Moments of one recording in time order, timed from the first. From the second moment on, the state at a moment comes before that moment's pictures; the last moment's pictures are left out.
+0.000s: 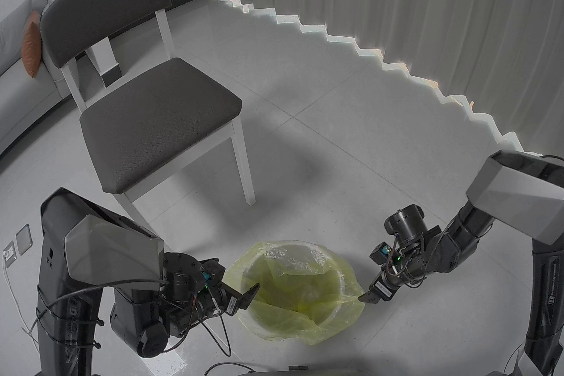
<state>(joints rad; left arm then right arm) -0.51 2.39 -0.37 -1.55 0.03 0.17 0.40 2.32 -0.93 -0.30 0.07 -0.41</state>
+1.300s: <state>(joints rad) -0.50 2.61 -1.16 -1.03 0.16 0.36 0.18 2.11 -0.88 -0.30 0.16 -0.38</state>
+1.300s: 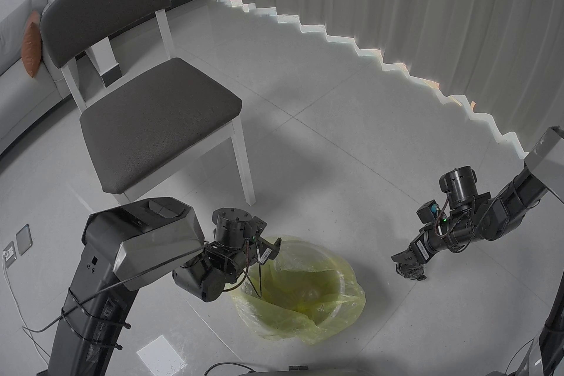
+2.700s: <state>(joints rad) -0.43 2.24 -0.78 -1.13 0.17 0.11 -0.05 2.73 -1.93 0.21 0.13 -0.34</state>
